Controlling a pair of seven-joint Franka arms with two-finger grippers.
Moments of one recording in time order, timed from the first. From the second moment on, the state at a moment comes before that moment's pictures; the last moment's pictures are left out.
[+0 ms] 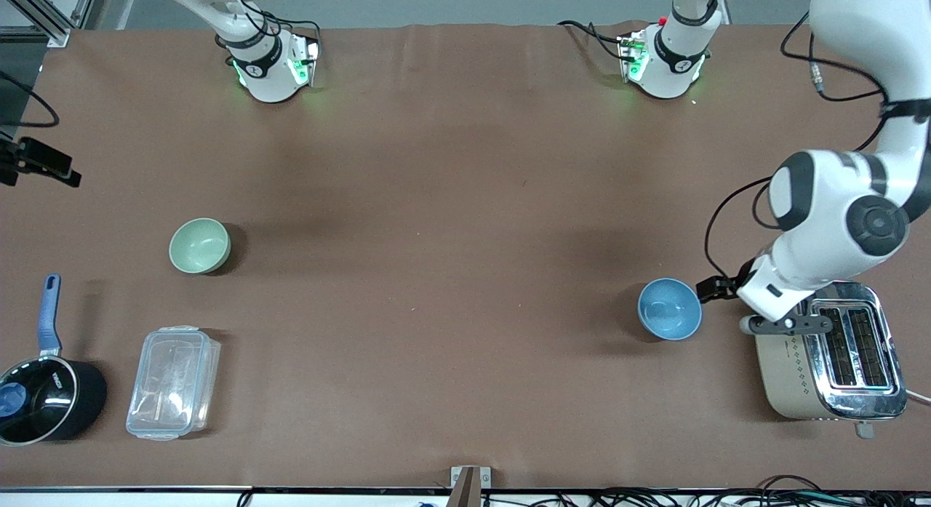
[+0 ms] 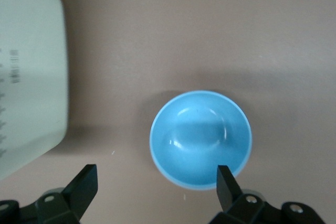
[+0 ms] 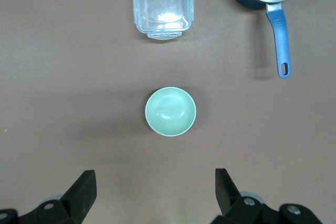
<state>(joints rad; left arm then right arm) -0.03 0.43 -0.08 -1.77 0.03 2.25 -0.11 -0.05 0.02 -0.12 -1.63 0.00 1.58 -0.11</state>
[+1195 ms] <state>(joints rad) -0.04 0.58 -0.24 -1.77 0.03 2.40 -0.35 -0.07 0.31 -0.33 -2.04 0.24 2.04 -0.30</state>
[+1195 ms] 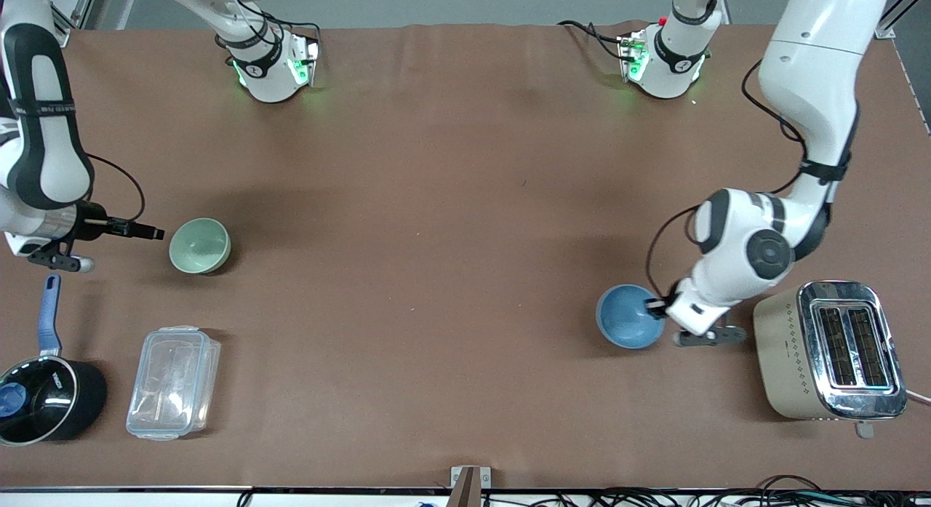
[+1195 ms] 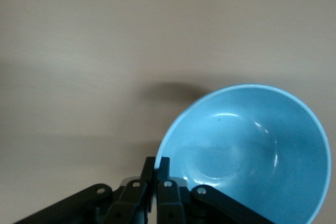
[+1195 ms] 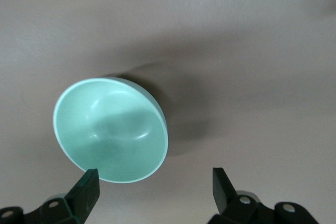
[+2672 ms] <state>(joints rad) -0.41 0.60 -0.22 -1.54 0.04 2.26 -0.81 -0.07 0.43 -0.33 -2.09 0.40 2.15 -0.38</state>
